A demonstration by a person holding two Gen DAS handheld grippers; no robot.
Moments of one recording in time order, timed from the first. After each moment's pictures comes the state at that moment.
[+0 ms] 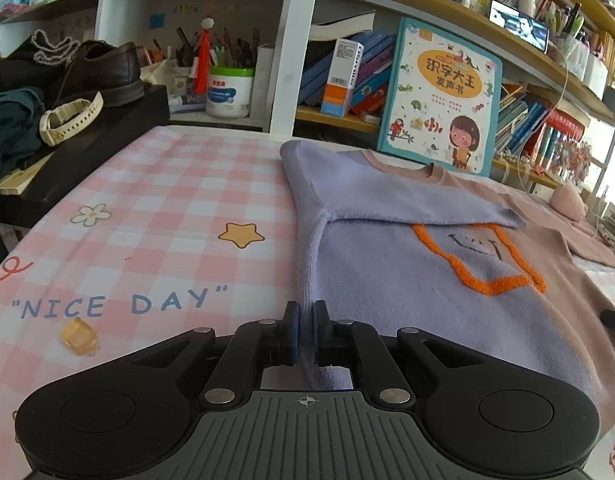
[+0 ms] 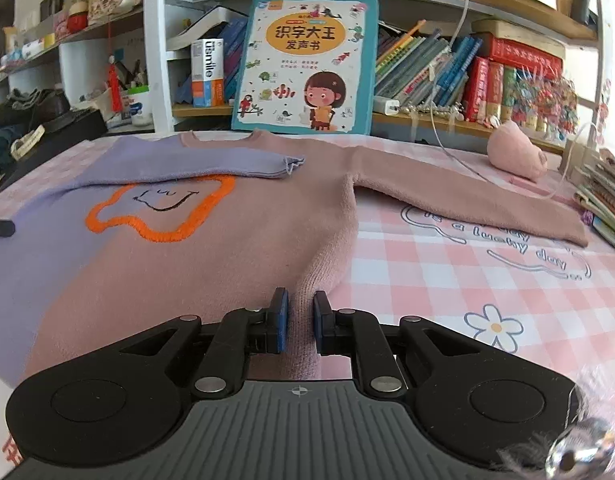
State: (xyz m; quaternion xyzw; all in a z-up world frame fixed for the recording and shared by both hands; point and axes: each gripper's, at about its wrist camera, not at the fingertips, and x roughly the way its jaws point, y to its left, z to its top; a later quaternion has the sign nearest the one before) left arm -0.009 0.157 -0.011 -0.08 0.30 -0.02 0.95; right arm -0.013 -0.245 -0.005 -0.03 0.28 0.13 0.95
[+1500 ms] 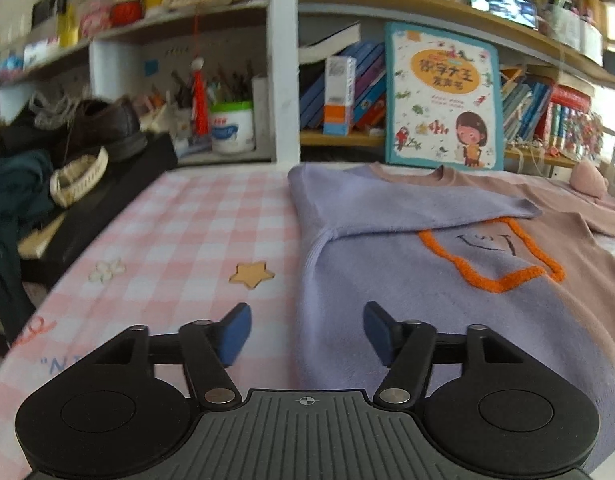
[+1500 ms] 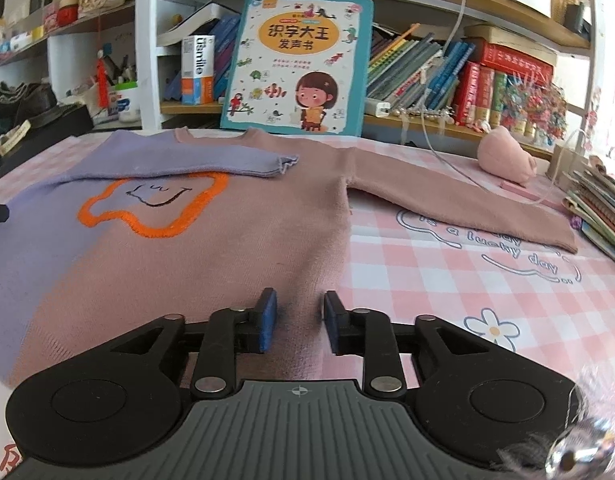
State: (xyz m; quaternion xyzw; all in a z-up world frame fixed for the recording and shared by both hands) left arm -0.009 0.133 -0.004 0.02 0.26 0.01 0.97; right arm -0.011 -0.232 -0.007 -0.04 0.28 0.10 0.95
